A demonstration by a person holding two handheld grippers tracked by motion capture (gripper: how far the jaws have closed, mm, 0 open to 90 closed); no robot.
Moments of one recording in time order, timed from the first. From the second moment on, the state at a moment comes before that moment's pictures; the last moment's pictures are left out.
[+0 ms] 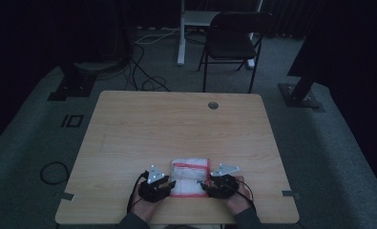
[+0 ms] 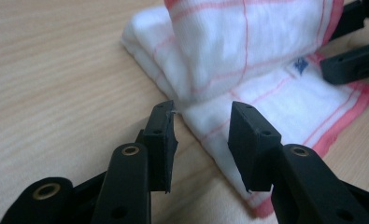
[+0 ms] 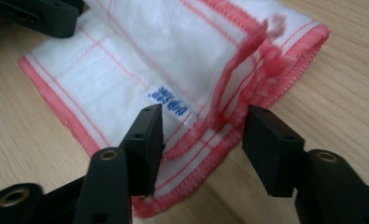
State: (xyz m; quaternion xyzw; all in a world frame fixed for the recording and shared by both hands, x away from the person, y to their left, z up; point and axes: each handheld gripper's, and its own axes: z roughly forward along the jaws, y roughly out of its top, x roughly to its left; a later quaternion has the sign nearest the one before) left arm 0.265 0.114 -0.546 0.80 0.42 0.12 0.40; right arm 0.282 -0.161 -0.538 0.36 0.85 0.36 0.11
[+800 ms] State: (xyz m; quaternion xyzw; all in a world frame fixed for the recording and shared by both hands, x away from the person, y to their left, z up) left arm 0.314 0.114 -0.506 0.77 0.43 0.15 0.45; right arm 0.297 -0.150 -0.542 0.37 0.84 0.36 0.15
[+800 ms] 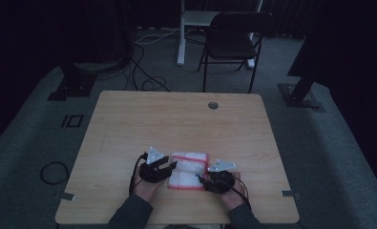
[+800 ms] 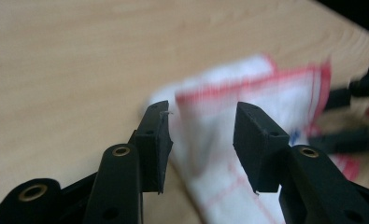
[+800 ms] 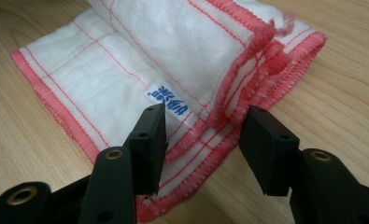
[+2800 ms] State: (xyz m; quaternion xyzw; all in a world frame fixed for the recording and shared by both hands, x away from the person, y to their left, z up) left arm 0.307 0.118 -0.512 0.75 0.47 0.09 0.45; right arm 0.310 -0.165 -0.524 0.40 0.80 0.43 0.13
